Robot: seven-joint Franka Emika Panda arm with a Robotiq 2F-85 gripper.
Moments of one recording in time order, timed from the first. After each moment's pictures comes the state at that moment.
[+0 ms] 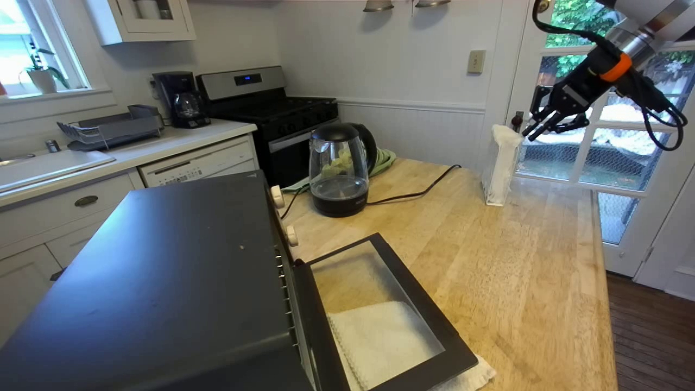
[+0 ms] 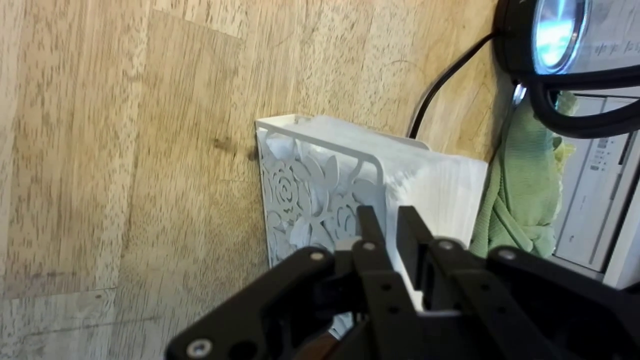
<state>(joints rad) -0.28 0.12 -0.33 -2.18 0.90 2.35 -0.20</state>
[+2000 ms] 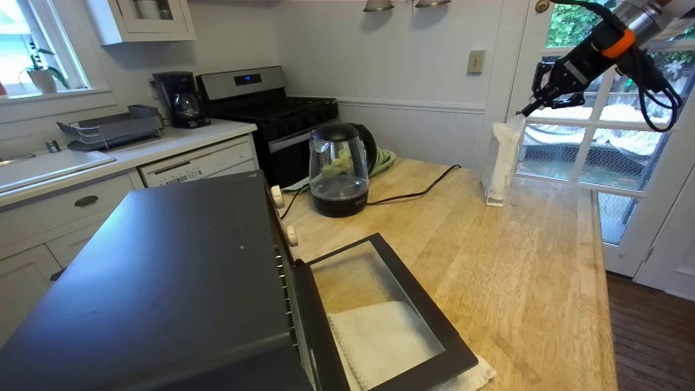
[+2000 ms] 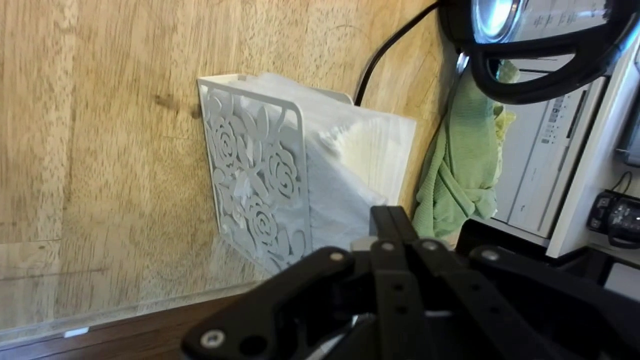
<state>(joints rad) -0.30 0.08 -0.32 -2.14 0.94 2.35 -0.21</state>
